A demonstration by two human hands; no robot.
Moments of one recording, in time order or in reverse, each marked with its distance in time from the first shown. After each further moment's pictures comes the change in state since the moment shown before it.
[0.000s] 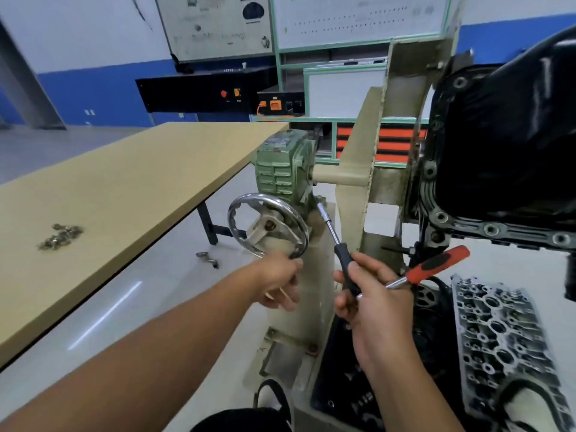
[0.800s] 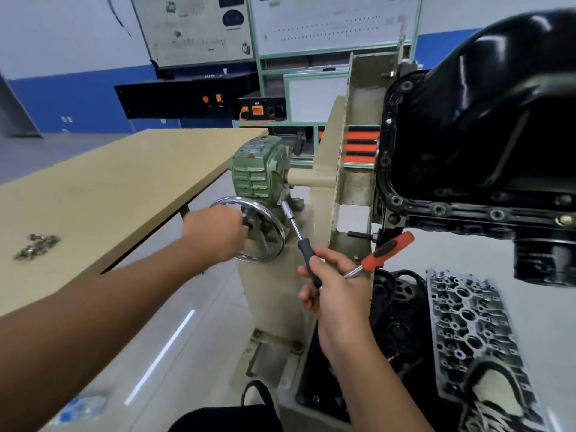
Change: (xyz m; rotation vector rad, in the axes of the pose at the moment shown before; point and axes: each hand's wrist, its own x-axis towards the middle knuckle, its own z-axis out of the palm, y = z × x) left_hand -0.043 0.039 -0.061 1.103 0.831 0.279; right_hand -0.010 -0.013 0.010 -0.002 -0.069 0.003
